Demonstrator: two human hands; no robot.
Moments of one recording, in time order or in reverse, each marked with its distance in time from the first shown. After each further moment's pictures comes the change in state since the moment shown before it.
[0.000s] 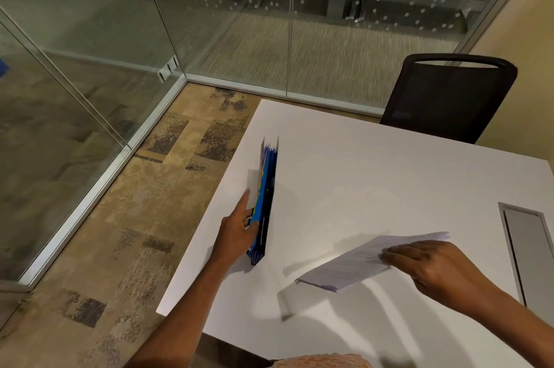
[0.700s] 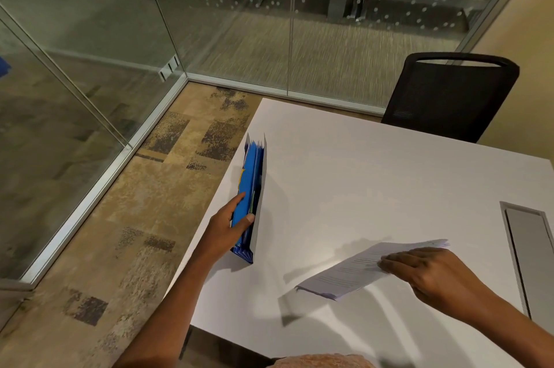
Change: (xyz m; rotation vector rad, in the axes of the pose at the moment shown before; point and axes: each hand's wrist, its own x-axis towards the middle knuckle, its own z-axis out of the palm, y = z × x) left_hand -0.002 -0.009 -0.035 -0.036 -0.091 0.018; right_hand -0.005 -0.011 0.006 0.010 -0.045 0.007
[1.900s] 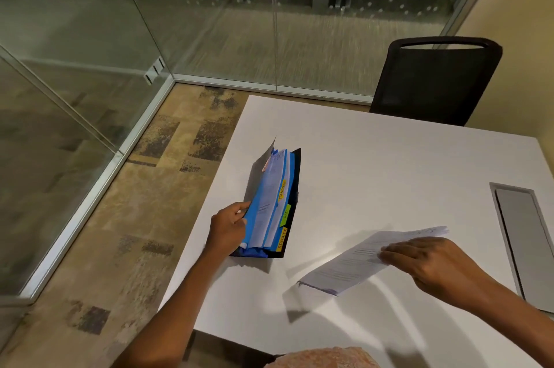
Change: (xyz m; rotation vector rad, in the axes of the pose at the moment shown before) left_hand 0.022 -0.003 0.035 0.006 0.086 -0.107; right_hand -0.016 0.012 0.009 -0.029 0.136 -0.071
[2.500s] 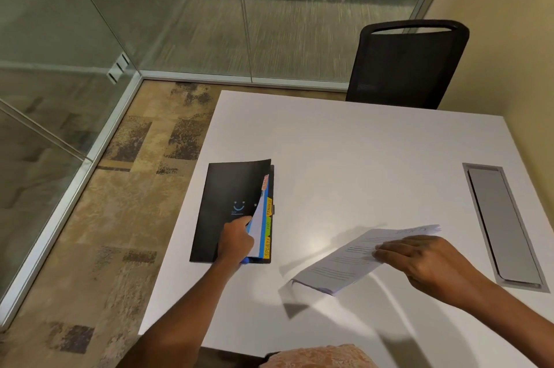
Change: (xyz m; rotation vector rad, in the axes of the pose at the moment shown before) left_hand 0.027 -0.023 0.080 0.501 -0.134 -0.030; right_hand -0.023 0.003 0.002 0.000 -0.002 0.091
